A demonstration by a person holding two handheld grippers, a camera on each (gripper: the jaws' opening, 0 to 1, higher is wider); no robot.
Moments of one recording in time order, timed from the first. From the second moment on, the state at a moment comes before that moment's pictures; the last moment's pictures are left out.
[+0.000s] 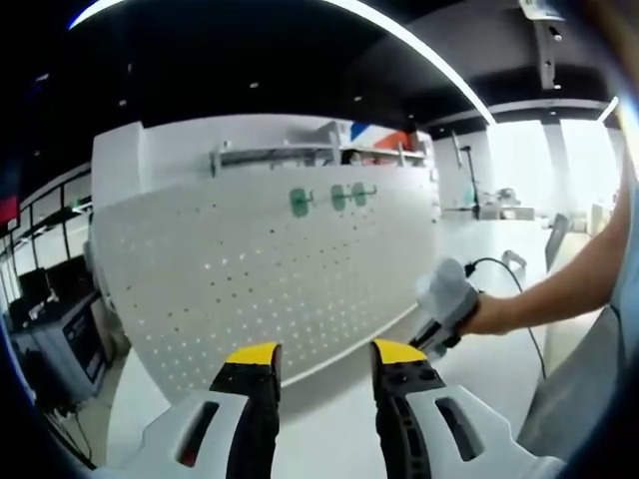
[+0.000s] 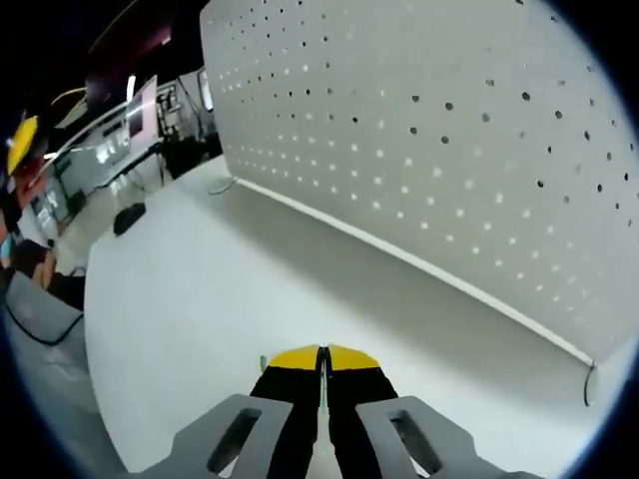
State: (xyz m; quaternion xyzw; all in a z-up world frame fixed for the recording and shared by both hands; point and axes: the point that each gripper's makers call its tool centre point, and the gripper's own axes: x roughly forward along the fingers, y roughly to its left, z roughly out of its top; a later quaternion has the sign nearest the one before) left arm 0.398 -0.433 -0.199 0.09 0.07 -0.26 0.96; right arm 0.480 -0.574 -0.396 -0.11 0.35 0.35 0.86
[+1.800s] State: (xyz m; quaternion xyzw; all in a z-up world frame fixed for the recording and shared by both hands) left arm 0.406 -0.480 -0.185 0.05 0.06 -0.30 0.95; right arm 0.458 -0.524 -0.186 -0.03 0.06 0.42 0.90
